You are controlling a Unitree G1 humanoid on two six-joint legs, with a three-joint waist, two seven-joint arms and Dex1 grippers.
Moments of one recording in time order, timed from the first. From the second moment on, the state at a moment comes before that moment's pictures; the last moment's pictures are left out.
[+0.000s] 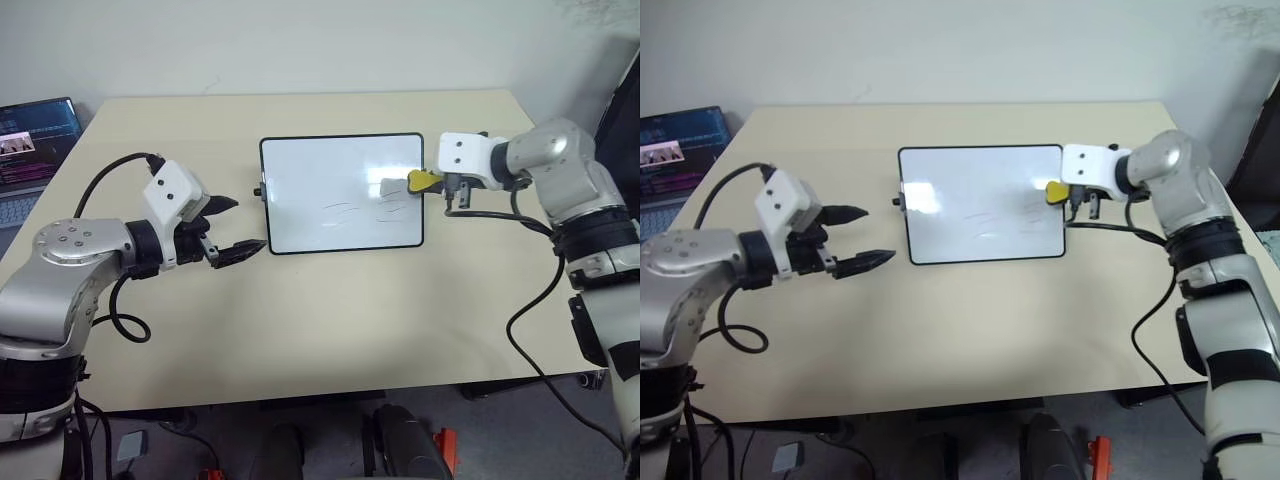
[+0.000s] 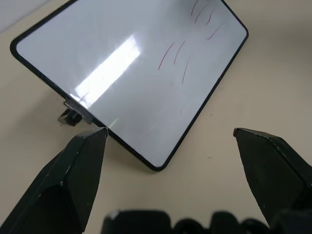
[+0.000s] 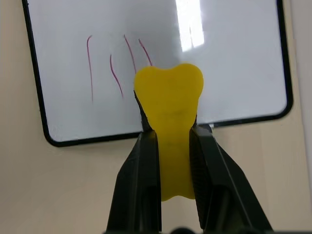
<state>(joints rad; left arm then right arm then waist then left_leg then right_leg) -0.43 0.93 0.14 -0.26 -0.44 0.69 -0.91 -1.17 -0.68 0.28 0.64 -0.32 -0.01 1.15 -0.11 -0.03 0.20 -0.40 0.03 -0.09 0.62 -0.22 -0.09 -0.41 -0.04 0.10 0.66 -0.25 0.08</state>
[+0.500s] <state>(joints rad) -0.45 0.94 0.14 -0.26 -0.44 0.68 -0.93 -1.16 -0.73 0.22 0.61 -0.22 0.00 1.15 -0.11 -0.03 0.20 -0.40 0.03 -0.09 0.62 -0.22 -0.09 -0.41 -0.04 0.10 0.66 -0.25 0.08</state>
